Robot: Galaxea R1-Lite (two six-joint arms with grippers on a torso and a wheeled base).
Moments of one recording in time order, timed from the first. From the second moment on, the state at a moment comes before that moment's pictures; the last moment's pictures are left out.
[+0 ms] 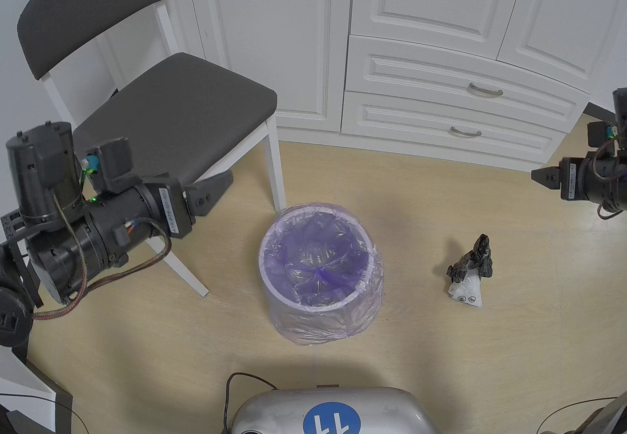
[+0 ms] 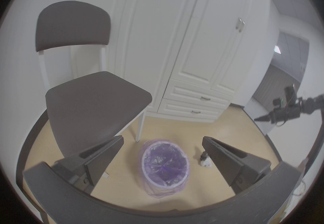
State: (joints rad) left arm -0.53 1.43 -0.70 -0.60 0.14 -0.20; right arm 0.18 1.38 -1.05 0.09 -0.26 0.06
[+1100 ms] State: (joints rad) left arm -0.54 1.78 -0.61 -0.62 0.21 -0.20; right arm 0.28 1.78 -1.12 0.11 -0.29 0.15
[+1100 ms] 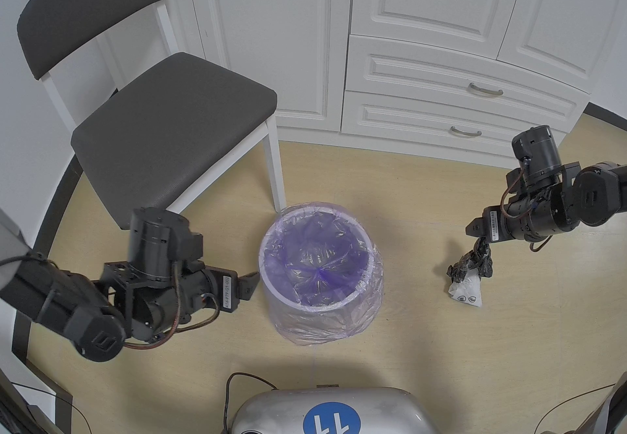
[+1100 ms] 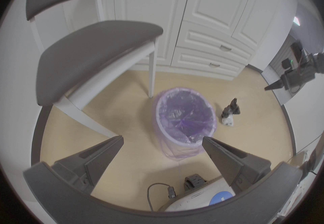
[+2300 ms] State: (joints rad) left arm -0.60 2.49 -1.80 0.32 0.44 -0.65; right arm 0.27 1.75 -1.10 0.11 -0.30 0.15
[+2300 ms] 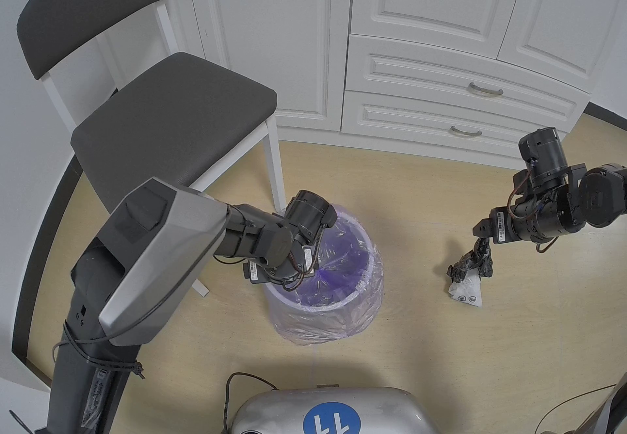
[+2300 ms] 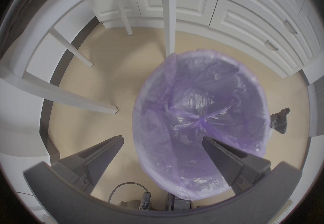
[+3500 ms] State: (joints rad) left arm -0.53 2.40 -1.39 -0.01 0.35 -0.73; right arm 0.26 1.72 -1.08 0.10 -0.30 0.15
